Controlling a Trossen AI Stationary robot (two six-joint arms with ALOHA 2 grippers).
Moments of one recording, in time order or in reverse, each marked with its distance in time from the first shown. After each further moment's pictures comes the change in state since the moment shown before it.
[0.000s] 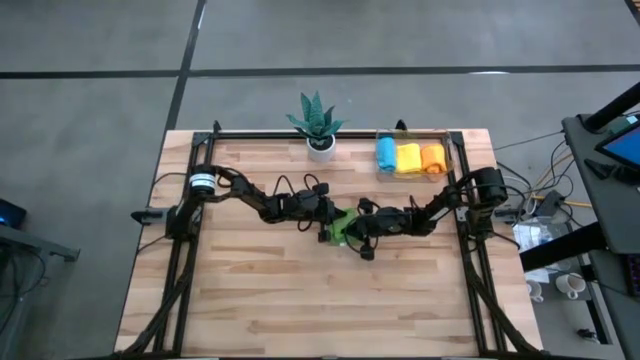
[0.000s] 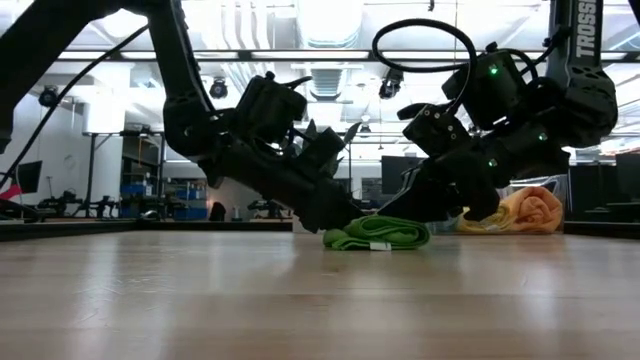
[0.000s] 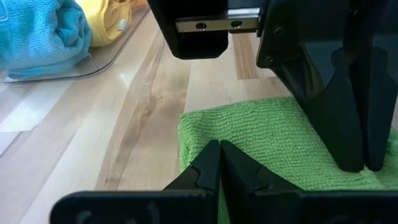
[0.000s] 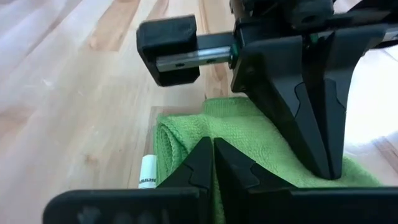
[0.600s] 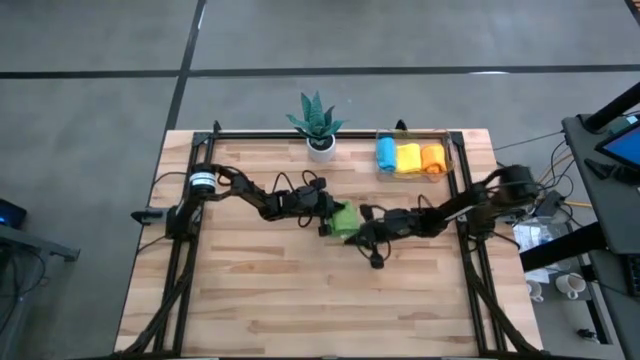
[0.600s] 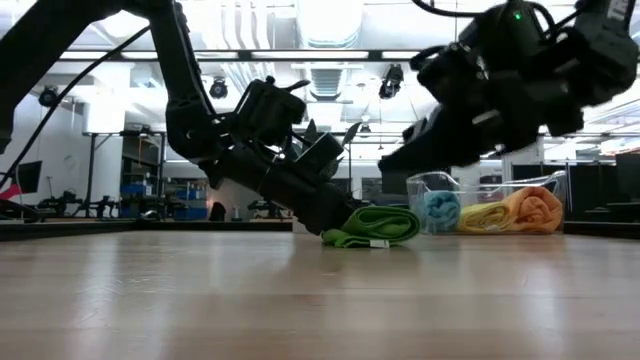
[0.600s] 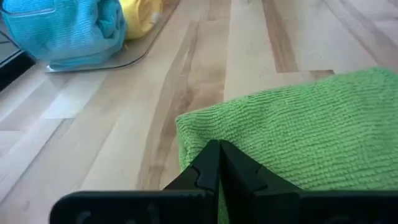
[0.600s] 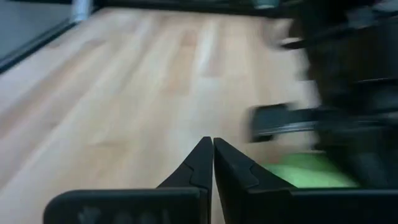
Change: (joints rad) left arm 0.010 0.002 -0.002 0.000 -0.039 0.002; right arm 0.056 -0.208 -0.002 -0.134 -0.102 -0.018
